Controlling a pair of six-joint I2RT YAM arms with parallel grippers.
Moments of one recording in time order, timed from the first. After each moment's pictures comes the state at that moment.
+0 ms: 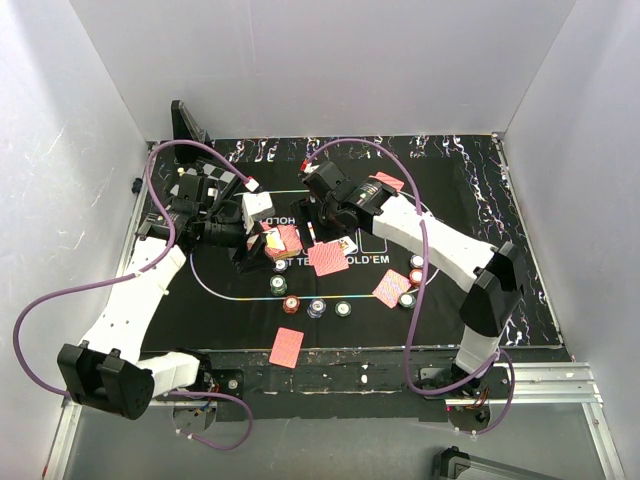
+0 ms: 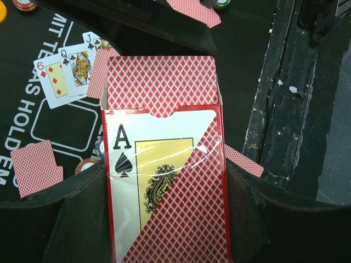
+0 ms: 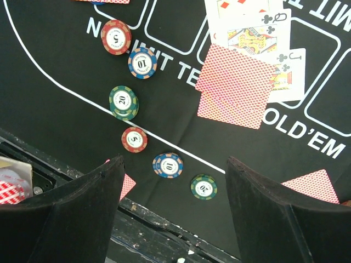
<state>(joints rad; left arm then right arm) -0.26 1.20 1.20 -0.94 0.85 0.69 0.90 1.77 1.71 -0.89 0.05 0.44</state>
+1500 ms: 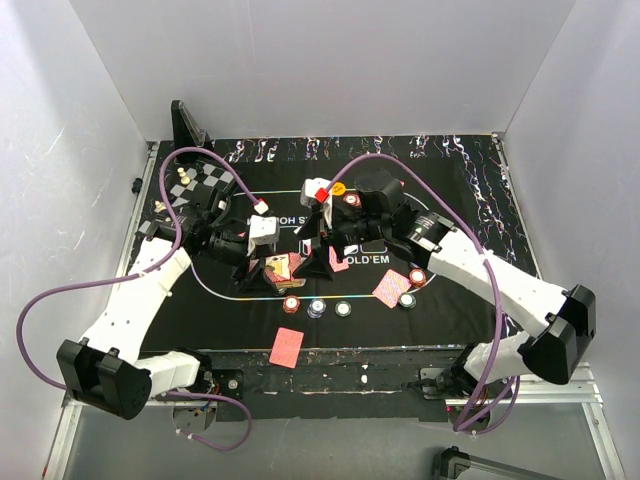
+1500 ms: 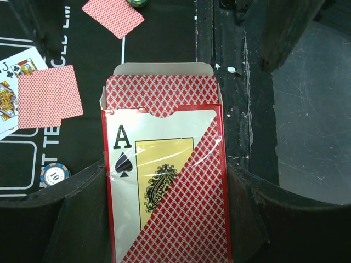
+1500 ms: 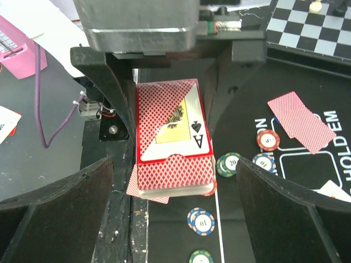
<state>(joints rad) -0.33 1.20 1.19 -1.15 1.00 0.92 0.88 1.36 1.29 -0.30 -0.72 -0.09</state>
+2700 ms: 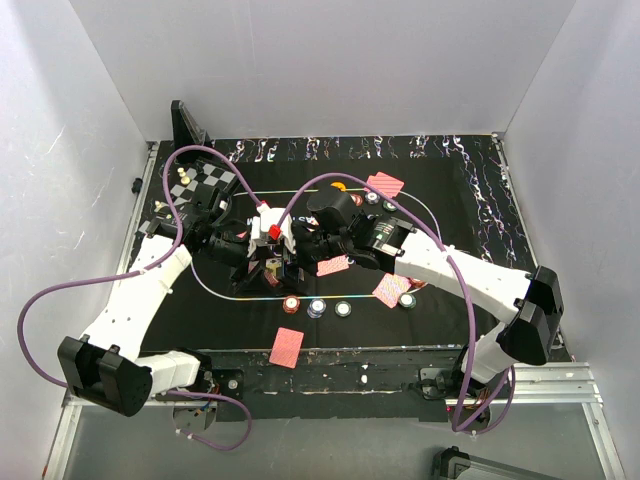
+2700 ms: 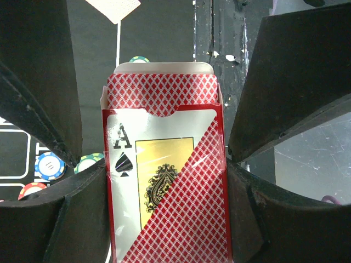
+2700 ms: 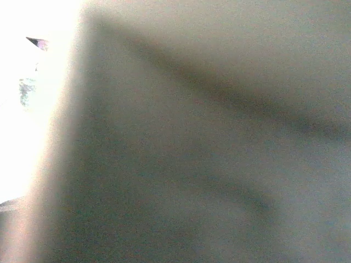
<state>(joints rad) -0.34 1.22 1.21 -1.22 0.97 0.95 1.06 1.53 1.43 -0.43 -0.51 -0.32</state>
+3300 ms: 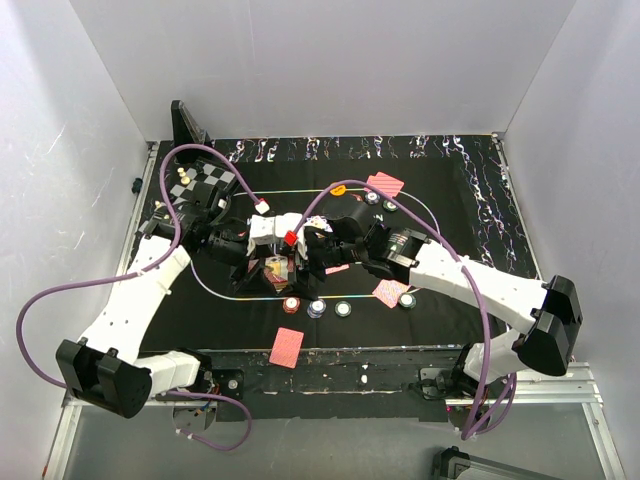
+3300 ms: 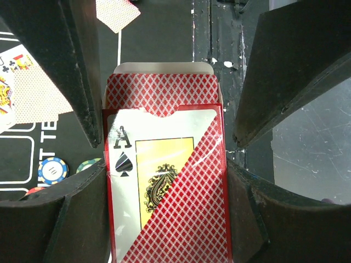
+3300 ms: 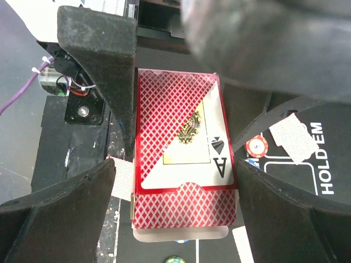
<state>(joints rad) -0.34 1.21 1.23 -1.22 0.98 0.94 1.06 1.43 1.29 -0.32 -0.52 -0.30</state>
